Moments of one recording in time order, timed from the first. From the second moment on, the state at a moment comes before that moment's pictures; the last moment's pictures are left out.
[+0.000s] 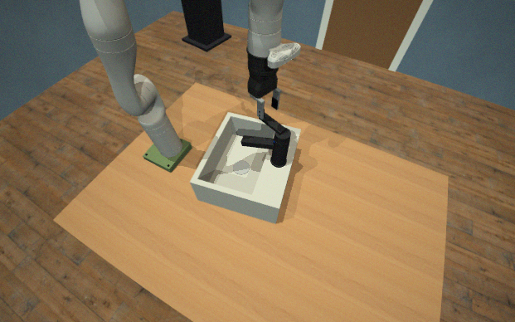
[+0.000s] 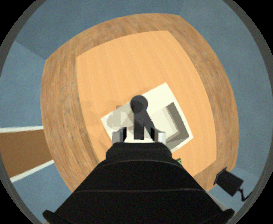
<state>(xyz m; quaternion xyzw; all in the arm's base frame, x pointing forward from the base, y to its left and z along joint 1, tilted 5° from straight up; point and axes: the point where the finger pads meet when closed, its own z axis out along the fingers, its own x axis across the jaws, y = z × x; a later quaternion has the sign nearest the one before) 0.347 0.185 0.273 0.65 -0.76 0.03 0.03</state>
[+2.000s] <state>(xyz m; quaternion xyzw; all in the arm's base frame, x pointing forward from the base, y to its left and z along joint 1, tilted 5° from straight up) 0.346 0.183 0.260 0.65 -0.76 0.03 0.03</state>
